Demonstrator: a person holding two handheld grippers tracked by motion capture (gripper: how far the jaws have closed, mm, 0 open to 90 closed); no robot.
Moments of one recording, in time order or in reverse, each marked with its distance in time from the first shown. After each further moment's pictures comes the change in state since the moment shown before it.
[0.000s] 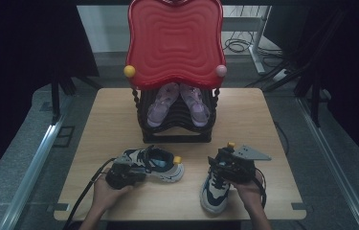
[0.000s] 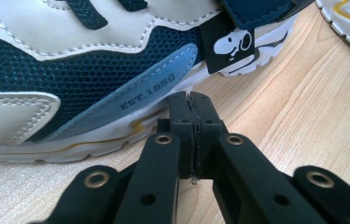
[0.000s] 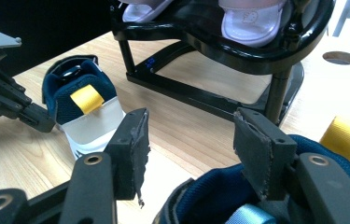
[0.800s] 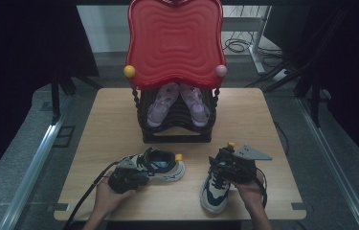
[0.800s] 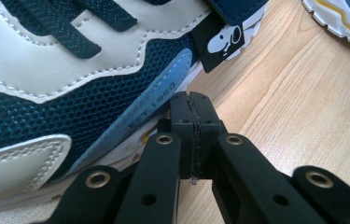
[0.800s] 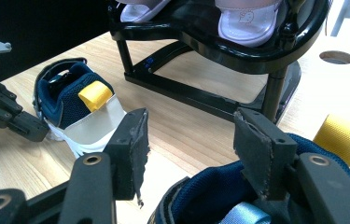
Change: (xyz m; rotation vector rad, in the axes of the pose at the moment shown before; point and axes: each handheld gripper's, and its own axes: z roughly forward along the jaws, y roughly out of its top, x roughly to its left) left arm -0.014 -0.003 0.003 0.007 -0.018 0.025; right arm -0.002 0.000 -0.001 0.000 -0.005 0.002
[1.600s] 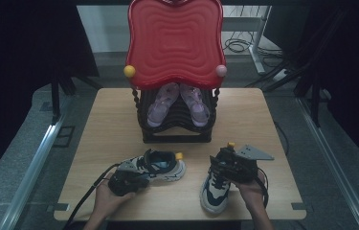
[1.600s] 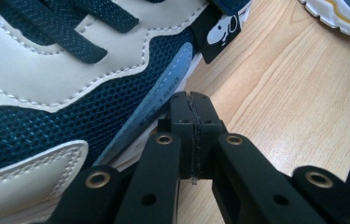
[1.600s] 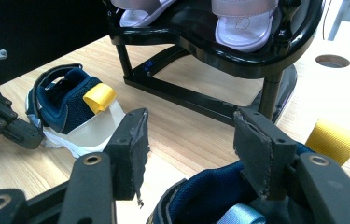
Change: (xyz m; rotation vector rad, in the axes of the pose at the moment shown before) left arm -0.007 -0.003 -0.002 0.013 -0.001 0.019; right arm -0.001 0.002 -0.004 -0.010 -0.005 0.001
